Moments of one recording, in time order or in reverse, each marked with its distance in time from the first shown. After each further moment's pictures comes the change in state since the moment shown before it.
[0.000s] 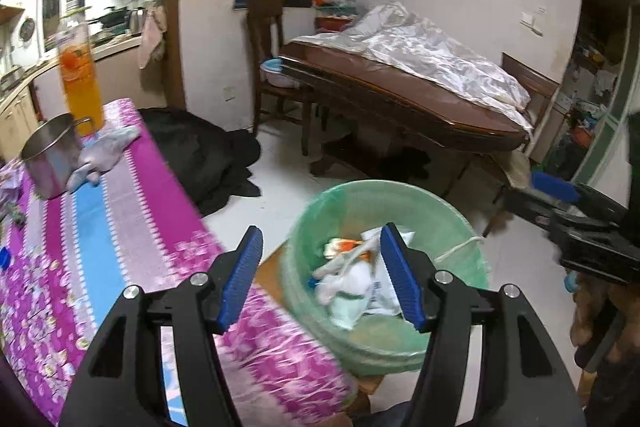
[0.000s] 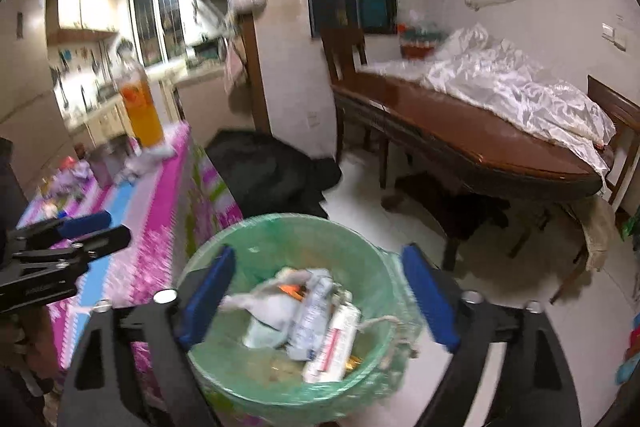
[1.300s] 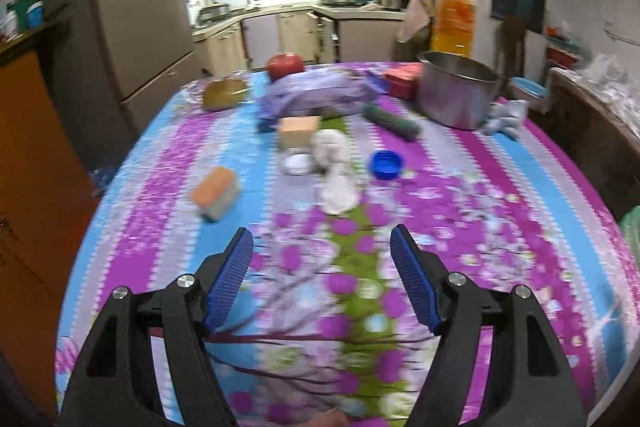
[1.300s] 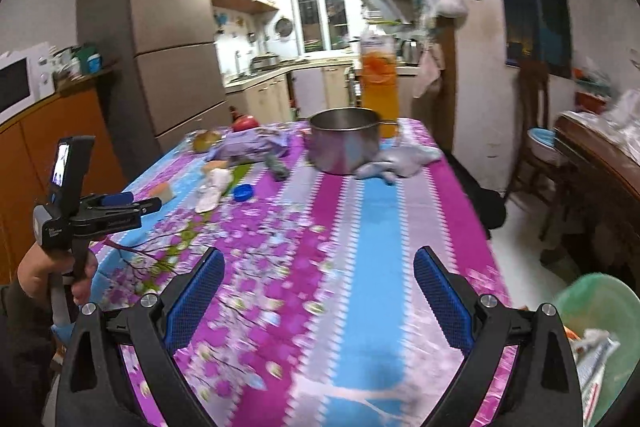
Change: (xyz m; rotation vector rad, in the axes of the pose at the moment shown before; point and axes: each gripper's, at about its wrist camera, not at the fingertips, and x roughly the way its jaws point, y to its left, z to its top) left arm -0.172 0.368 -0.116 -0.339 0.016 0.659; right arm 0.037 0.373 -0.017 -0.290 0.015 0.511
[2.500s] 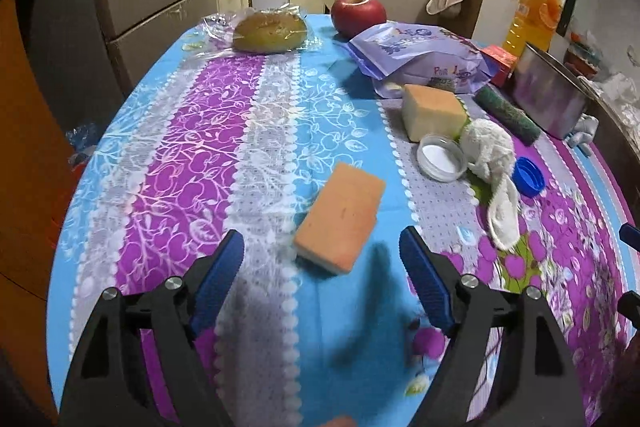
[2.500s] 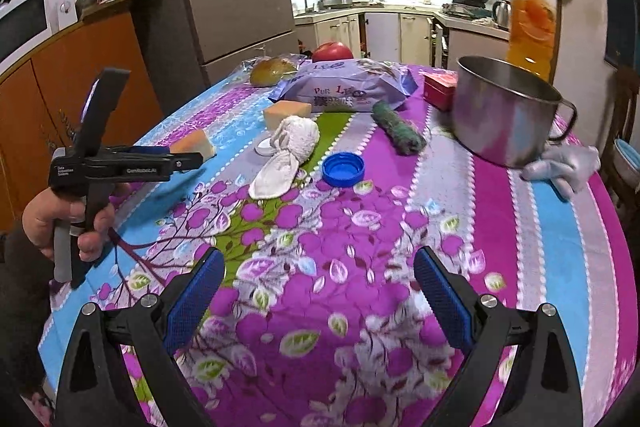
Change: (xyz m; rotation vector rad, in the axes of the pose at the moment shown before) left arm 0.124 0.117 0.024 -0.090 0.167 -0.090; right arm 0.203 0.107 0.024 -0.148 0.225 0.198
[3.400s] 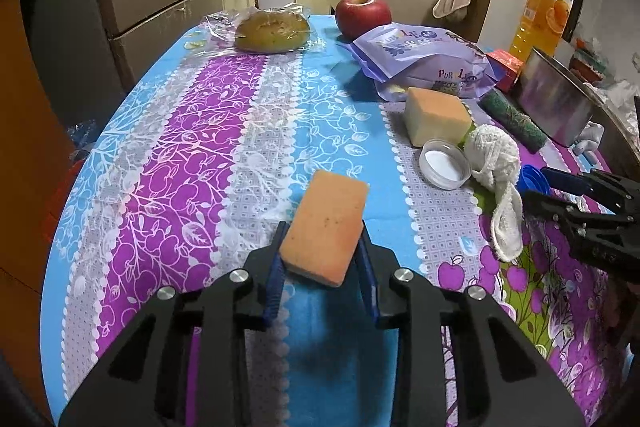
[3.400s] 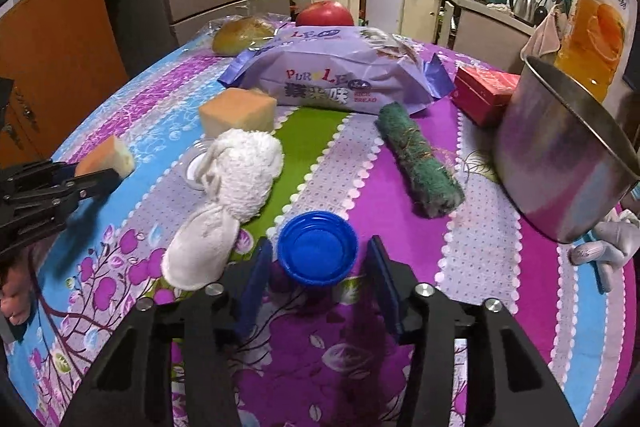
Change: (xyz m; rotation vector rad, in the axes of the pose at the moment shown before) left arm 0.003 -0.002 0.002 -0.017 -0.010 0.016; right arm 0.121 -0.012 0.065 -0.071 0.150 -0.078
